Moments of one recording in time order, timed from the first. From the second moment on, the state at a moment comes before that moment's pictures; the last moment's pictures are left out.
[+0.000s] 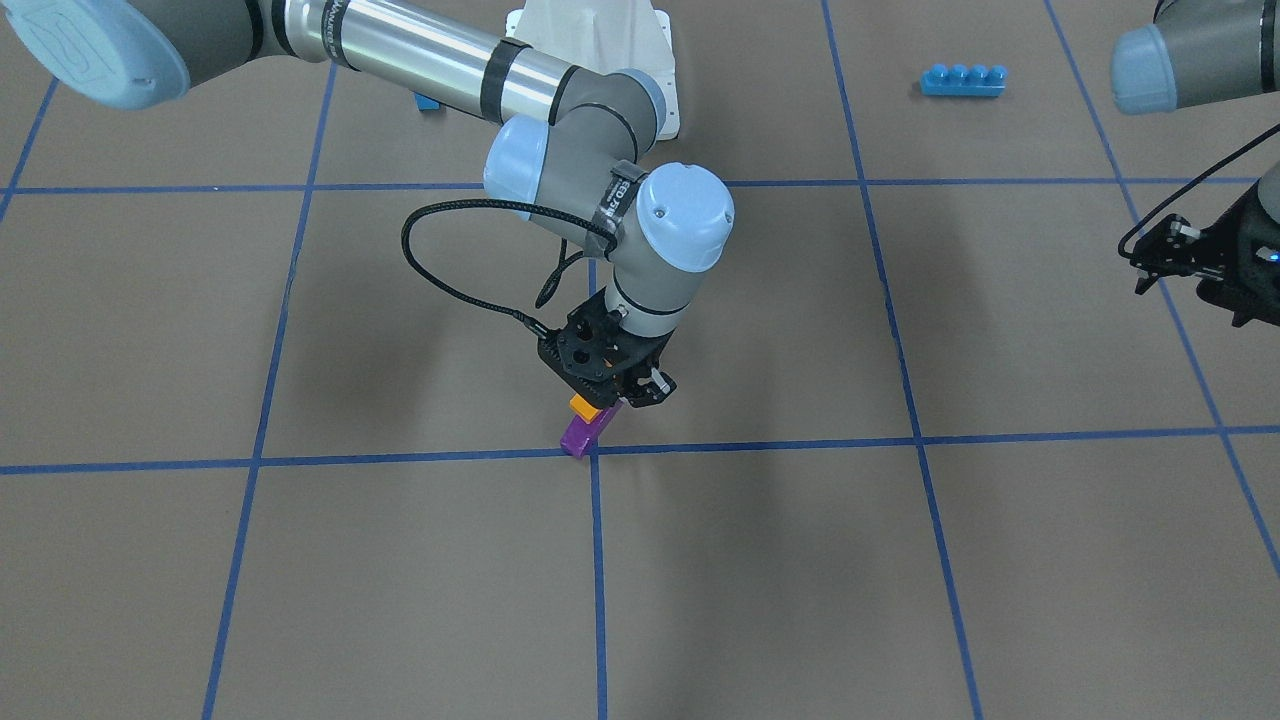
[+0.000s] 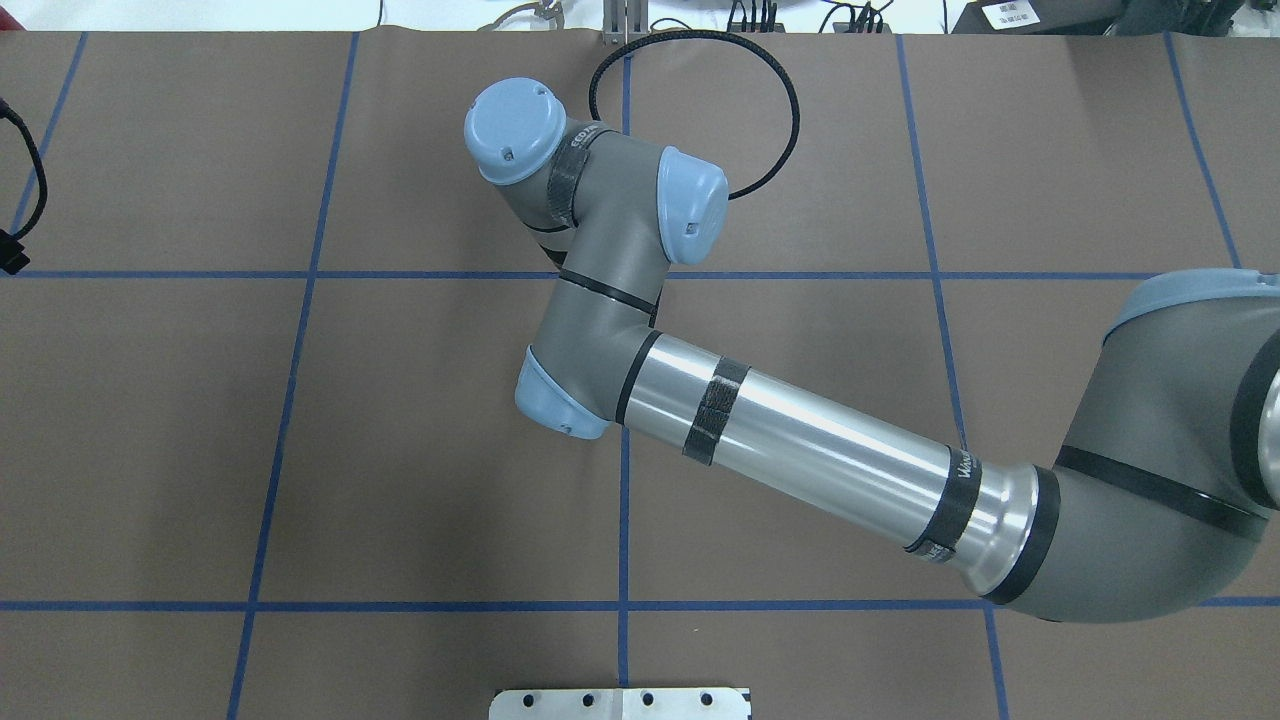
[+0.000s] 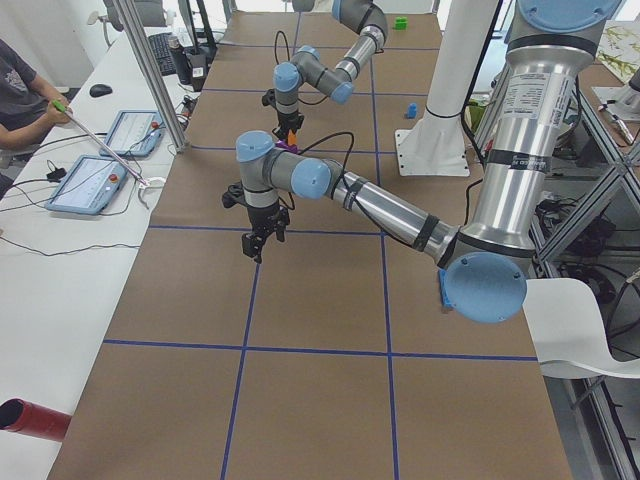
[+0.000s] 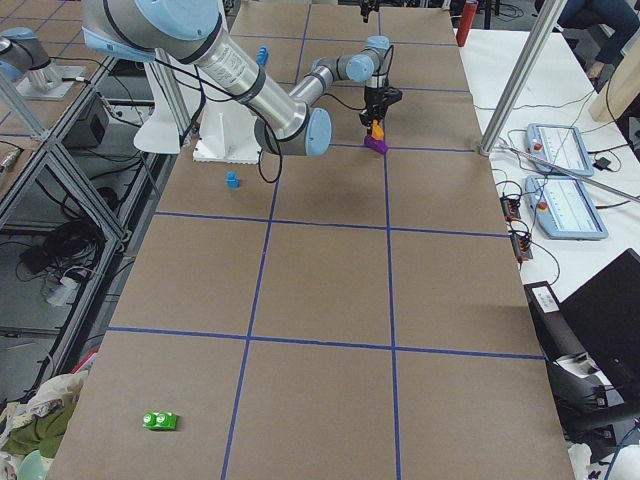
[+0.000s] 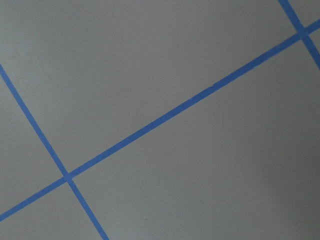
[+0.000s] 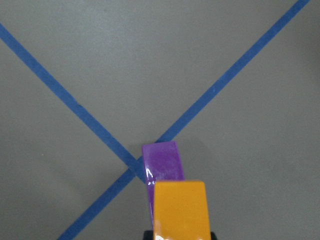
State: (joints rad) left arm -1.21 -1.74 -1.85 -1.38 -2.14 0.11; right arm 0.57 -0.42 1.06 -1.69 1.81 1.88
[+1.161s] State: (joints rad) left arm -1.21 -1.74 -1.85 -1.38 -2.14 0.11; right arm 0.56 -0.44 1.06 -1.68 1.81 1.88
